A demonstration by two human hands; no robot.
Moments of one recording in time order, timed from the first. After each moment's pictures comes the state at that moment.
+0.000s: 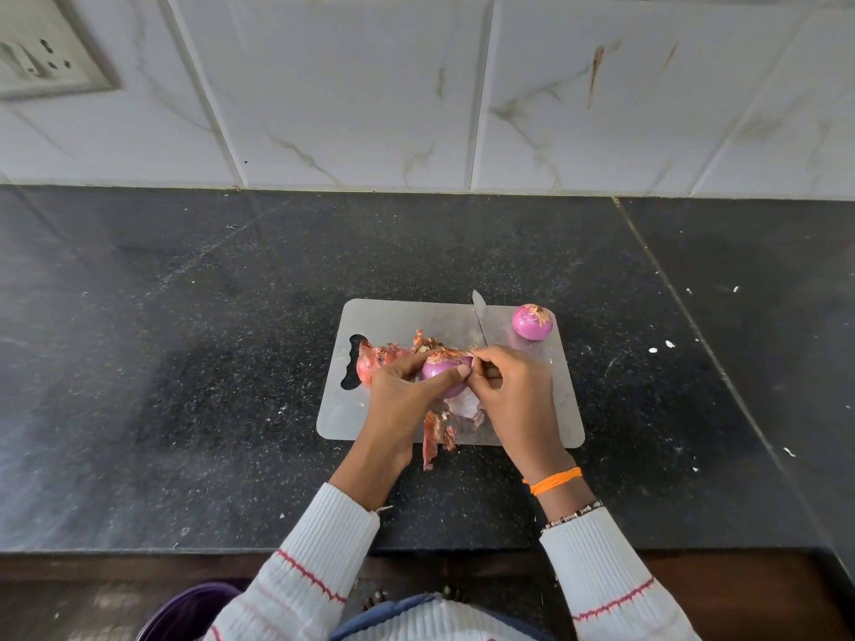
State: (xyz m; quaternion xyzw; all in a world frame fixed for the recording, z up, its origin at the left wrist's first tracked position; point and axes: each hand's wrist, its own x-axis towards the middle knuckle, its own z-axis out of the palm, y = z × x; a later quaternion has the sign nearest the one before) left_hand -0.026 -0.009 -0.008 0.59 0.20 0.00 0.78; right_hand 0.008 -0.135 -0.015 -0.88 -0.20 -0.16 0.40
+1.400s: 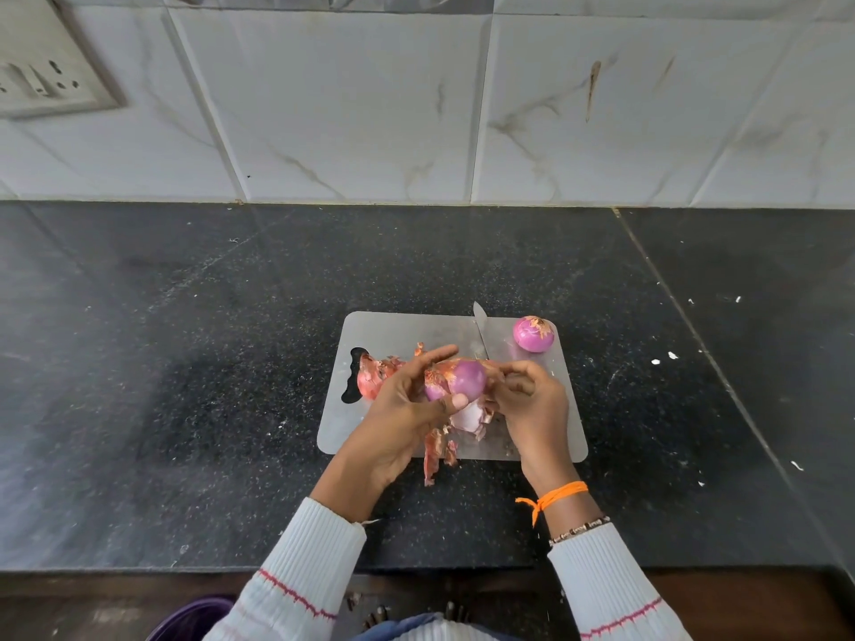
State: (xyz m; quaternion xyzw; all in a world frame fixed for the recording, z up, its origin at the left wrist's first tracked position) left_hand -0.027 0.002 0.000 0.51 0.06 -0.07 0.85; right_hand 0.015 -0.141 -0.029 -0.75 0.05 -0.02 0.66
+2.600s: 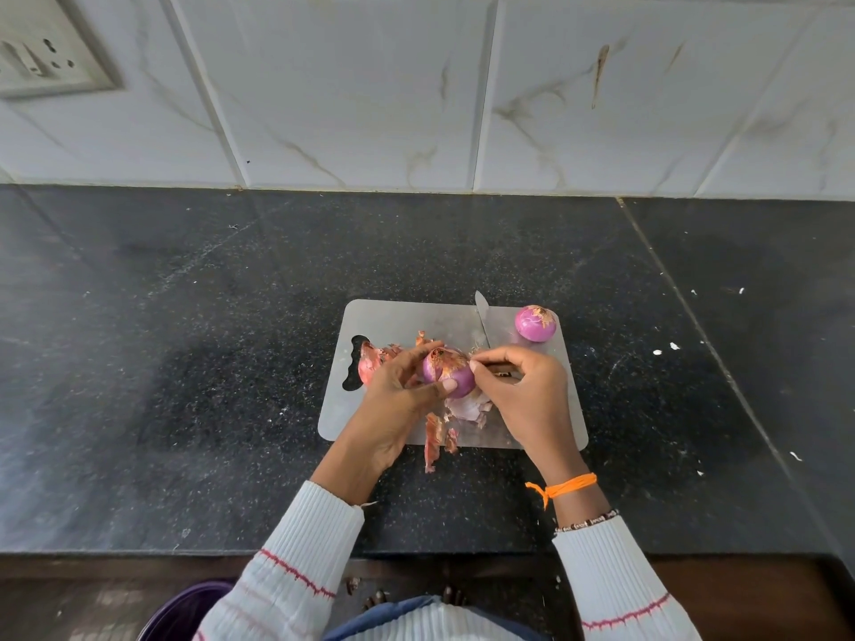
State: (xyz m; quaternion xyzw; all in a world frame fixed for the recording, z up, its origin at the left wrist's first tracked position) left_hand -0.024 0.008 -0.008 0.52 0.12 -0.07 0.84; right_hand 0.009 -0.140 -0.005 -0.83 -0.13 -0.08 0.54
